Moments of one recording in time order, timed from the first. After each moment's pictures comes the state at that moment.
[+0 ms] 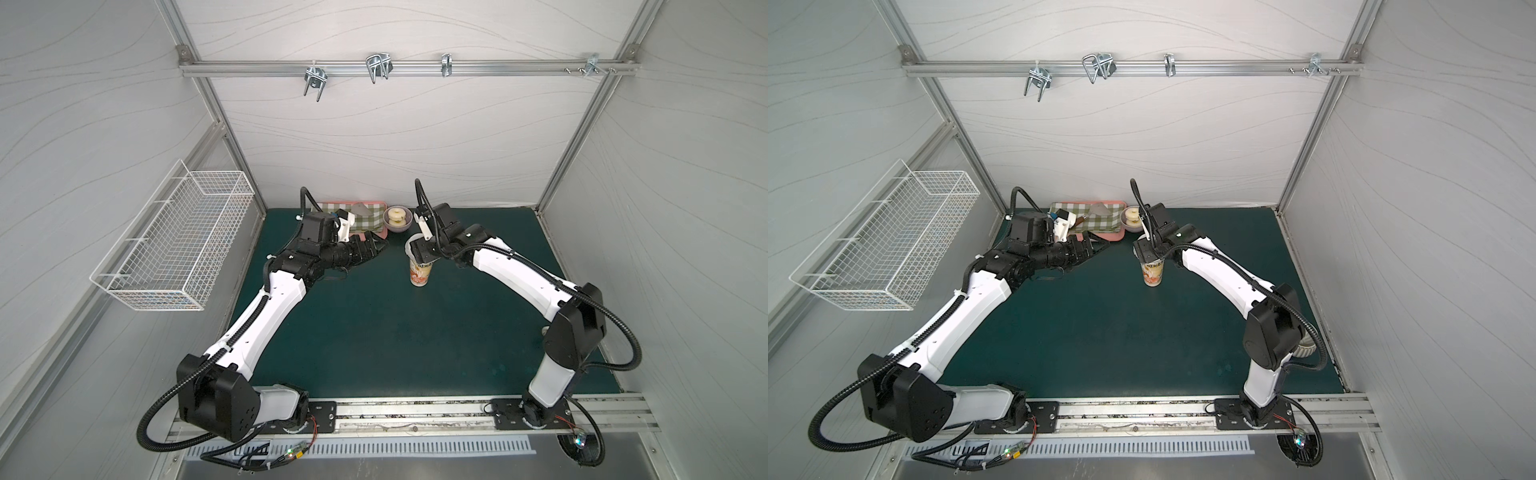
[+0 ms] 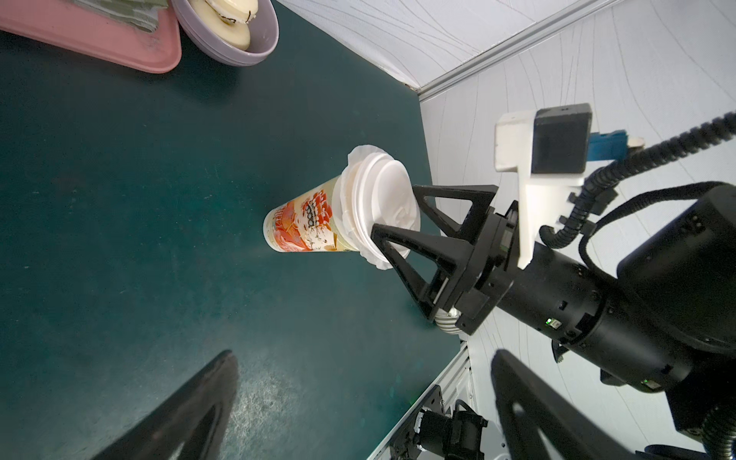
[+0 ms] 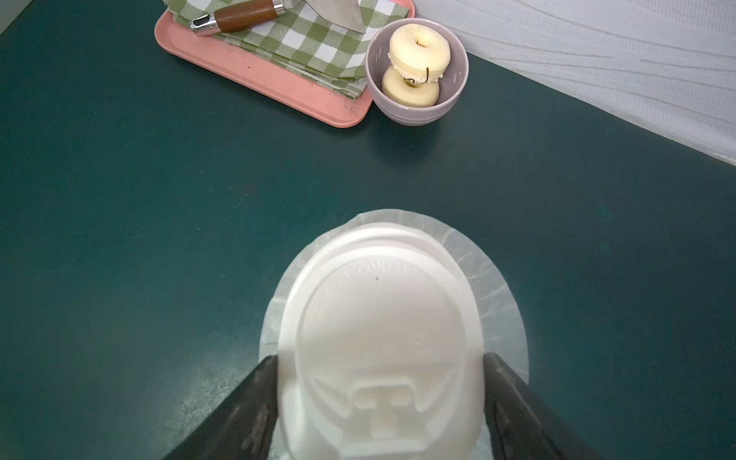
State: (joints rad) left arm -0.29 1.32 1.20 -0.51 0.55 -0.68; right arm 0.71 1.75 1.62 -0.71 0.14 0.11
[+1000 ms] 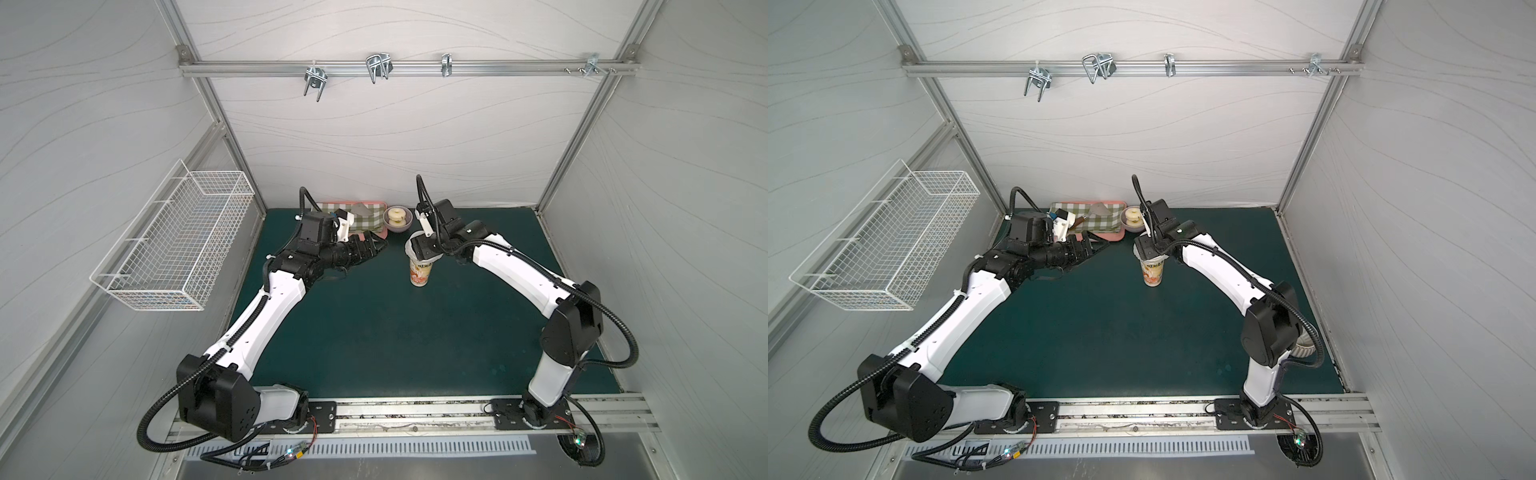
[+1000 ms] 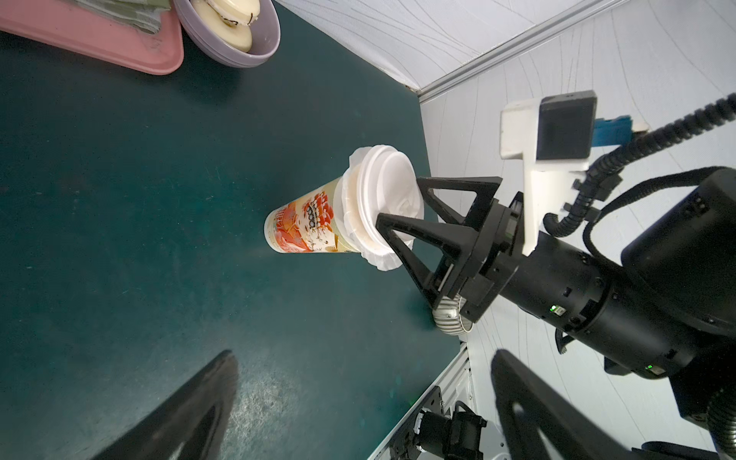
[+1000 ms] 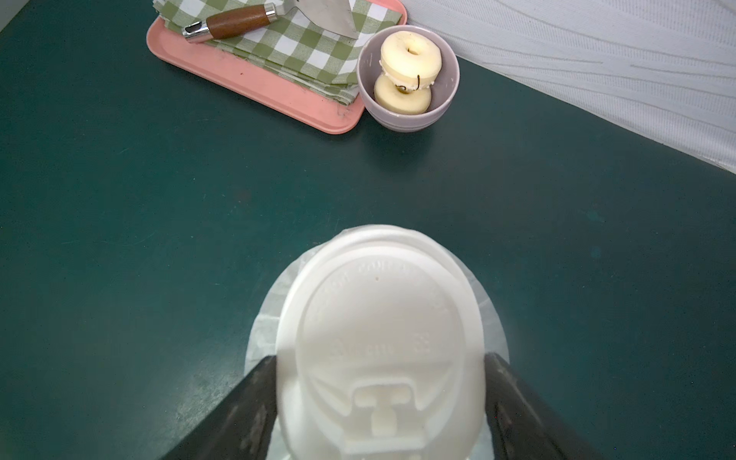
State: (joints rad) left arm -0.28 1.32 1.20 -0.51 0.56 -0.68; right arm 0.70 1.78 1.66 -0.73 0.14 0.11
